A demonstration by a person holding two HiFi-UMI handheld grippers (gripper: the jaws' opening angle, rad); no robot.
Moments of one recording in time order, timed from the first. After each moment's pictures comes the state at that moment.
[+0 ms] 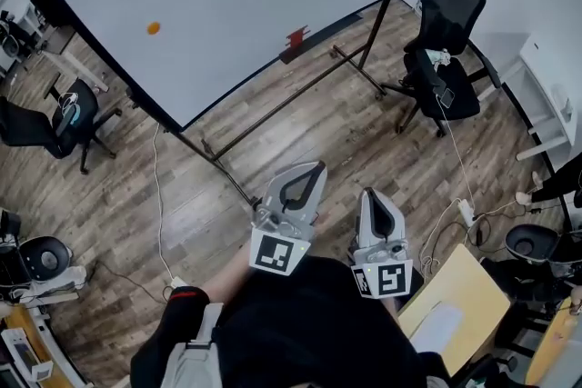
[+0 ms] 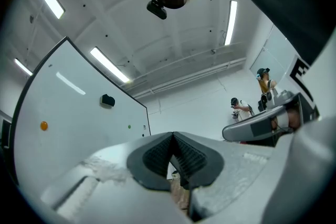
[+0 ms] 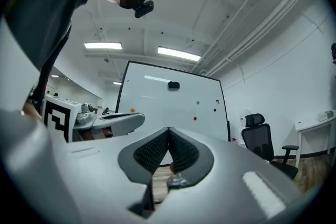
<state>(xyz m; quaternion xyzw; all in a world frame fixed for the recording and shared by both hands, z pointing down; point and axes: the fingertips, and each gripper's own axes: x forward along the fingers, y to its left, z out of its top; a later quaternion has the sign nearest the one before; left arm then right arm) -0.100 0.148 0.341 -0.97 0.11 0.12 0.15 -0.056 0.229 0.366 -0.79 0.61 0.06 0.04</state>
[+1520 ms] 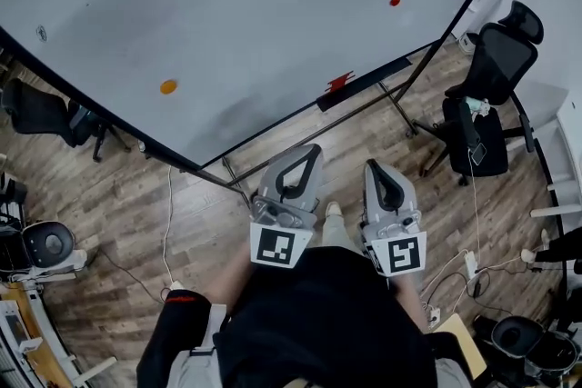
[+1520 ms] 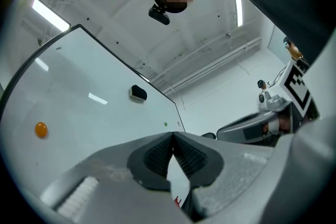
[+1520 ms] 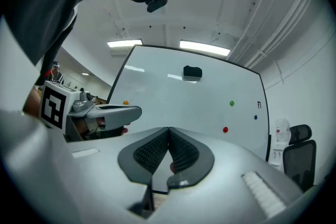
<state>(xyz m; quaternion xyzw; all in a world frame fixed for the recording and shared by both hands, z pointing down) -0.035 -0.087 0.315 -0.95 0.24 0.13 0.18 0.036 -0.034 0.340 -0.69 0.72 0.11 -0.01</state>
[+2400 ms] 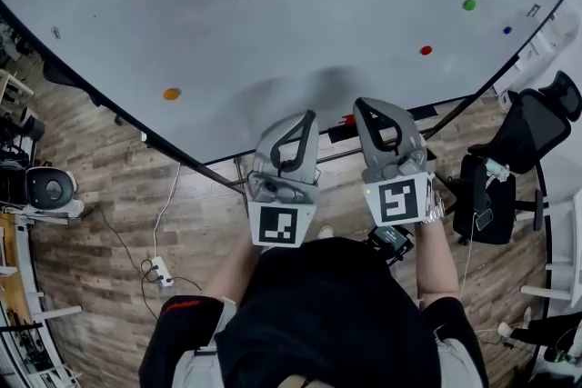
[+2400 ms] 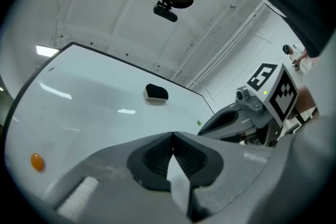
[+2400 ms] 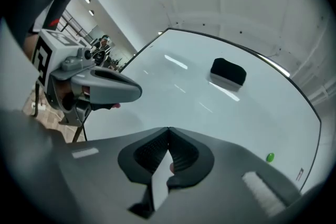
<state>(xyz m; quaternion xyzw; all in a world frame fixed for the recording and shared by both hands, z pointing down) 0.021 -0.186 0.254 -0.87 0.41 0.12 0.24 0.090 -0.204 0.277 -0.53 0.79 0.26 -0.19</state>
